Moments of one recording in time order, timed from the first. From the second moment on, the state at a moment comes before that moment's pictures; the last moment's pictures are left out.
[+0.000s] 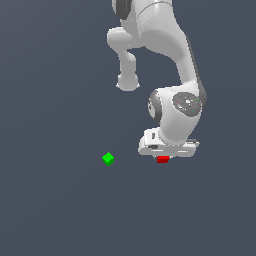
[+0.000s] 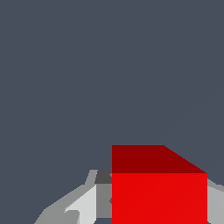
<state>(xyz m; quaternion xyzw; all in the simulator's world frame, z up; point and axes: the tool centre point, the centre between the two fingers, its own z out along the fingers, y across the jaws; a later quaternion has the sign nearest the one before) 0.063 0.141 0.116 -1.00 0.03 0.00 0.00</state>
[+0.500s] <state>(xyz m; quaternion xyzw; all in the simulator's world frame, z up) 0.061 0.130 0.116 -1.00 0.03 0.00 0.00</state>
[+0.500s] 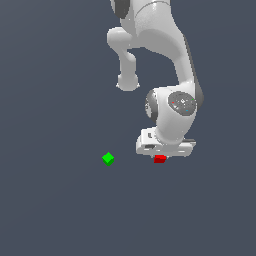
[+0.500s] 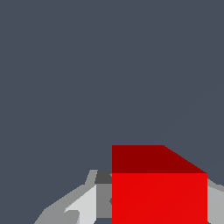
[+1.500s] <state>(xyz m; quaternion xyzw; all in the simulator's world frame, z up) 0.032 -0.059 0.070 -1.00 0.03 0.00 0.00</state>
